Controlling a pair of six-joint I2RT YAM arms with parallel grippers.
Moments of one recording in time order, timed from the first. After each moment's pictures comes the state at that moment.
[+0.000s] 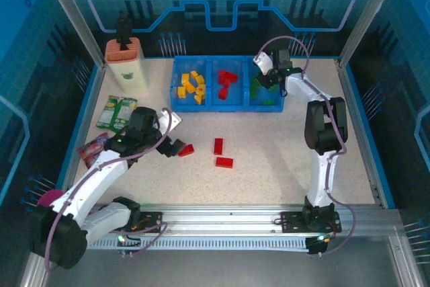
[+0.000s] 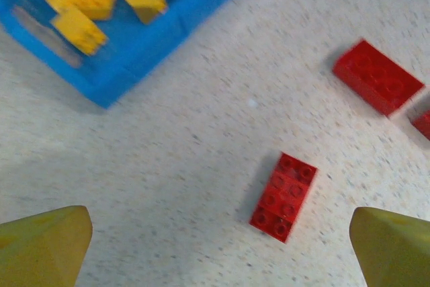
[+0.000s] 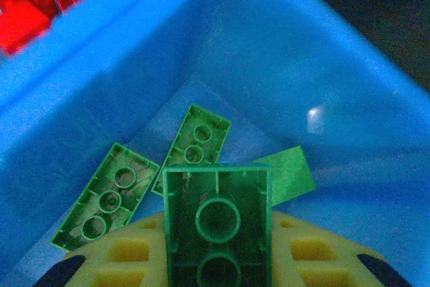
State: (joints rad) left arm -0.32 1.03 0.72 -0.50 0.13 0.38; right arm 0.17 2.13 1.71 -0.36 -0.07 -0.51
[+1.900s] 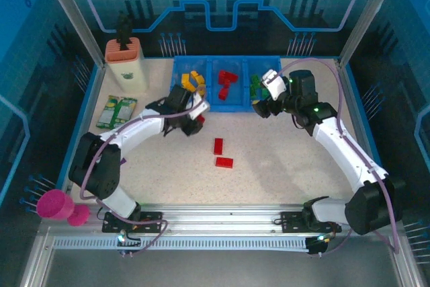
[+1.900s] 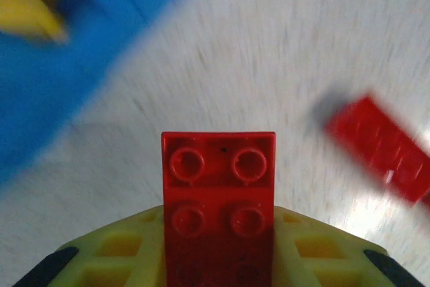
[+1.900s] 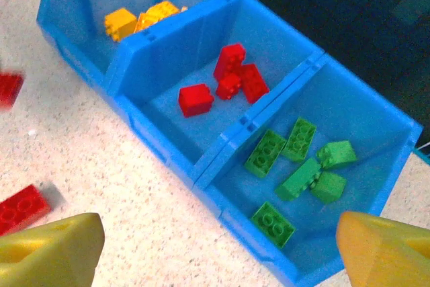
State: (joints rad) left arm -0.42 1.61 1.16 -0.52 0.14 0.30; right arm 0.29 1.28 1.10 -0.42 -0.21 -0.41
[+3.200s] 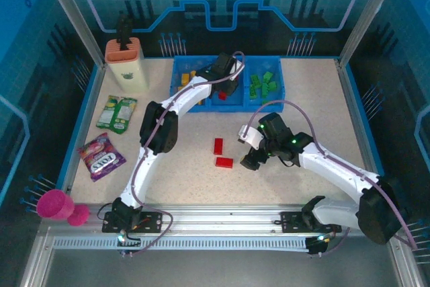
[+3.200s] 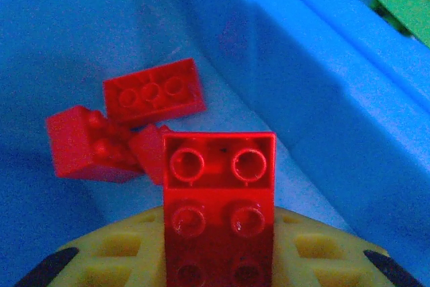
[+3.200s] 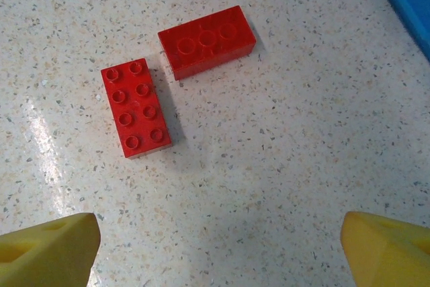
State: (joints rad) left arm -0.51 2.46 2.22 -0.61 -0.07 0.14; right arm 0.60 1.21 0.76 -0.50 -0.19 -0.44
